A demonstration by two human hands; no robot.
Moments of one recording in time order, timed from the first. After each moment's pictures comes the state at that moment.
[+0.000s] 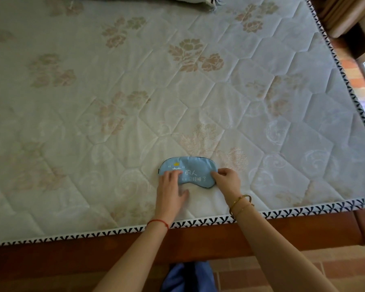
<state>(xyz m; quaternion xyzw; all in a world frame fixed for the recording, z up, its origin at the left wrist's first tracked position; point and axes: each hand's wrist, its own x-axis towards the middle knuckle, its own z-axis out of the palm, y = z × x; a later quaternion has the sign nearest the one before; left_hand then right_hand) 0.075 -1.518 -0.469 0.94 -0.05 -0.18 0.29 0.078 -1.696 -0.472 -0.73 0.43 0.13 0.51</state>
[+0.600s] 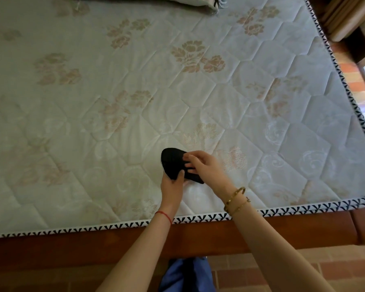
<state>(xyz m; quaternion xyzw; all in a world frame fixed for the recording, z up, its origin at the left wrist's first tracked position) 0.080 -1.539 -0.440 0.70 0.23 -0.17 0.65 0.101 -1.654 -0.397 -0.69 0.24 0.16 0.66</state>
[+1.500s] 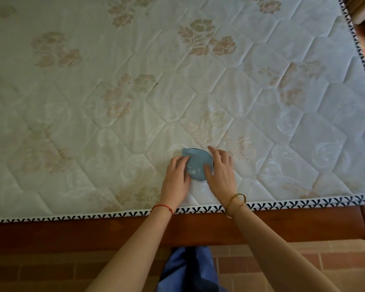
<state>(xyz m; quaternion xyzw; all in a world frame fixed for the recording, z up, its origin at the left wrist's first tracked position) 0.074 -1.515 -0.475 0.91 -0.05 -0.18 0.36 0.058 -1.664 -0.479 -0.94 0.12 0.02 0.30</state>
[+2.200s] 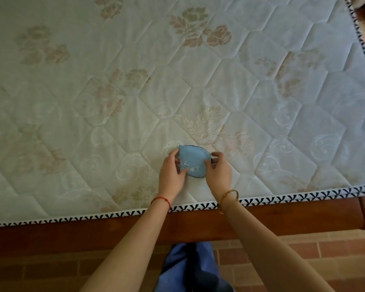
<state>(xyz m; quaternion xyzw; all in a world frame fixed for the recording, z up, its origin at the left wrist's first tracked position) 0.090 -1.521 -0.482 0.88 0.07 -0.22 0.42 0.061 -1.658 -0.495 -0.81 0.35 0.07 0.47</state>
